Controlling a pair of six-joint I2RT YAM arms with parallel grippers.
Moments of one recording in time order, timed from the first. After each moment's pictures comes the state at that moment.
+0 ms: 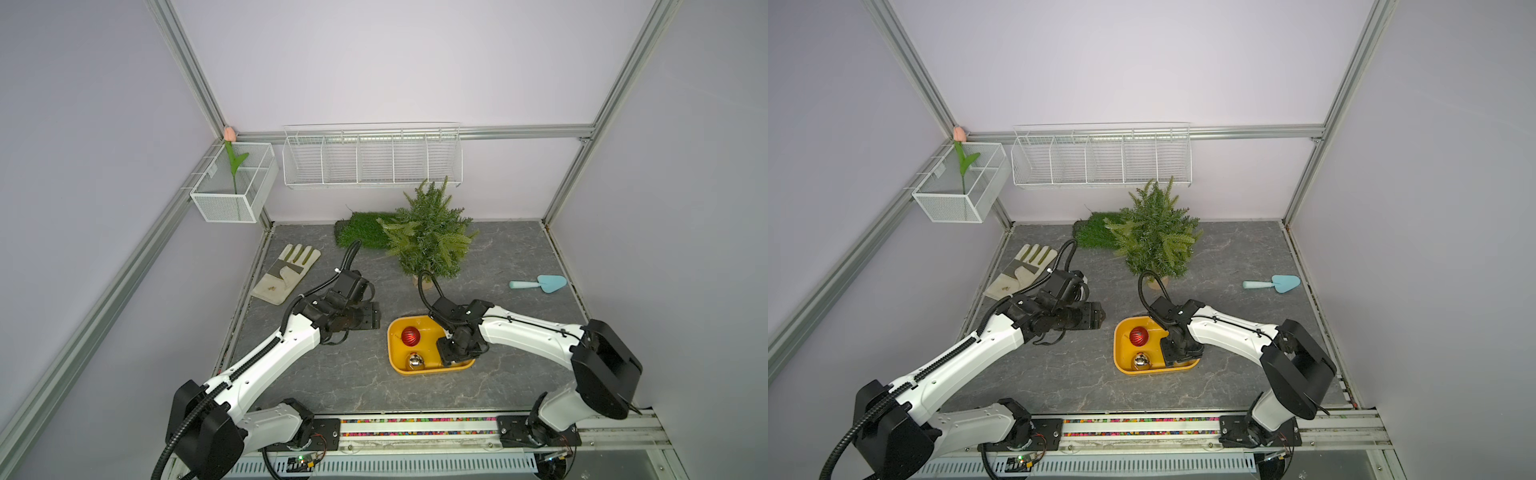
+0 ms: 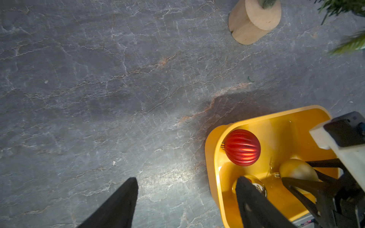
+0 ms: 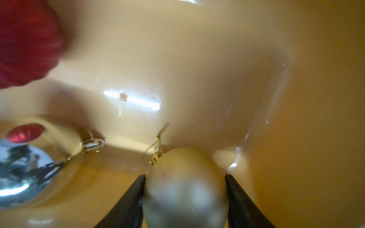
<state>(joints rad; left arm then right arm) -0.64 1.20 0.96 -0.76 0.00 -0.54 0.87 1.54 0.98 -0.92 -0.02 0.58</state>
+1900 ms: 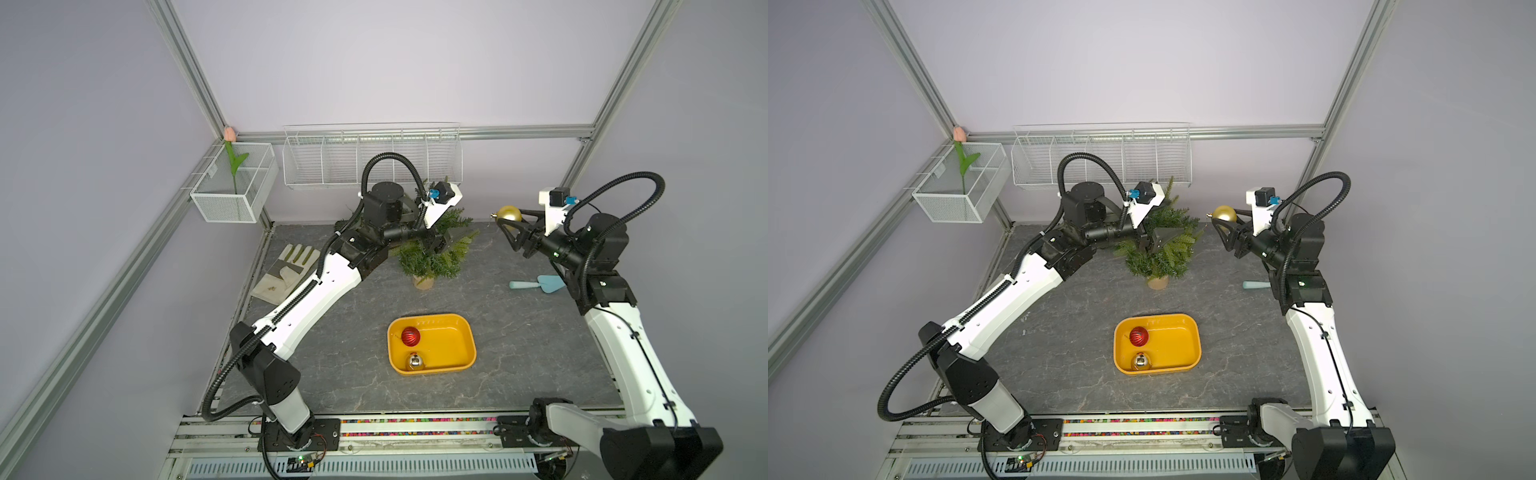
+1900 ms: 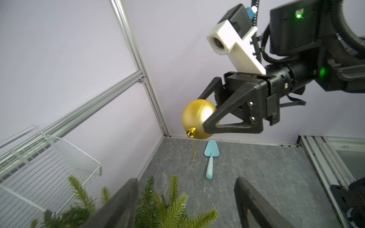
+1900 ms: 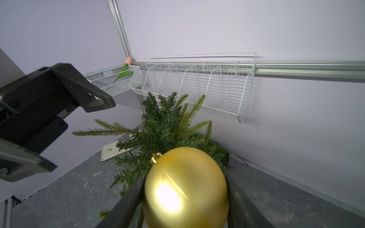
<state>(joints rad) -0.77 1.71 1.84 -0.23 0.55 0.32 0.00 1.17 1.22 -0.09 -0.74 0.10</state>
